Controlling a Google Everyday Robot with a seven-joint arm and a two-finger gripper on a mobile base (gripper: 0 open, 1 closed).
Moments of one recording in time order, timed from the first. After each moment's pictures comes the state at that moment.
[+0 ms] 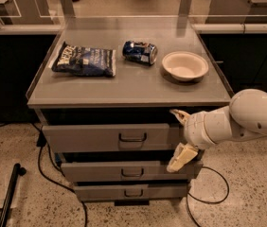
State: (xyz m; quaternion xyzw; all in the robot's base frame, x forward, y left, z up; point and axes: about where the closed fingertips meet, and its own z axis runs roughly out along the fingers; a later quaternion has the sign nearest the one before) arm 0.507 -0.119 0.709 -0.64 0.68 0.12 0.34
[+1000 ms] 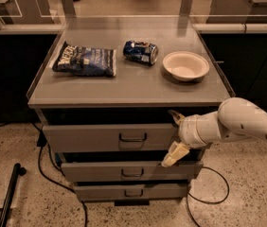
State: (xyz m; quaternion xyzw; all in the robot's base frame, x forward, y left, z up) arm 0.552 -0.122 0.650 -0.62 0.69 0.13 0.36
